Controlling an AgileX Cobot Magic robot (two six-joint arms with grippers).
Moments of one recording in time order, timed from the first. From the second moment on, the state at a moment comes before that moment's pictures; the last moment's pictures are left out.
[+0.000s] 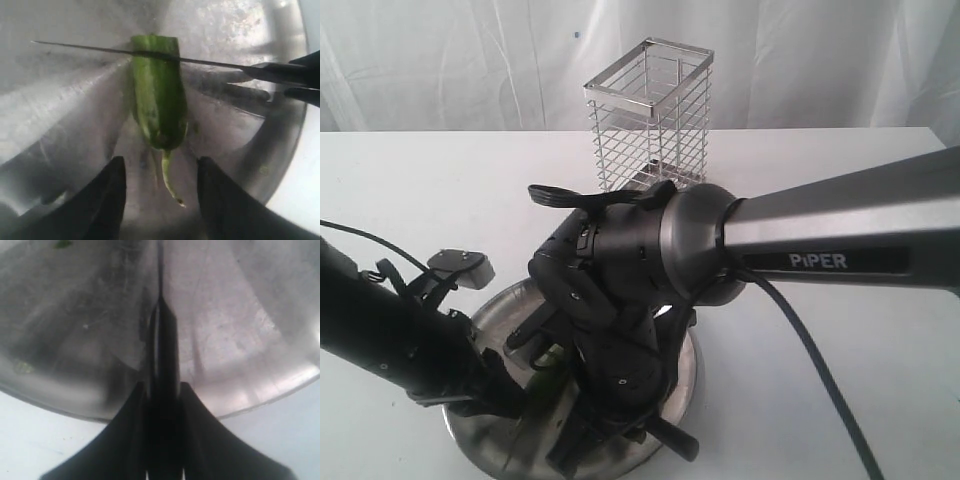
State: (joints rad) left arm -0.21 1.63 -0.66 -1.05 0.64 1.12; right arm 0.98 1.97 -1.30 -0.13 1.04 0.13
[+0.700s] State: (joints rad) left arm -0.27 1.67 -0.65 -1.16 0.53 1.11; right arm 0.97 2.00 -1.30 -0.13 1.03 0.14
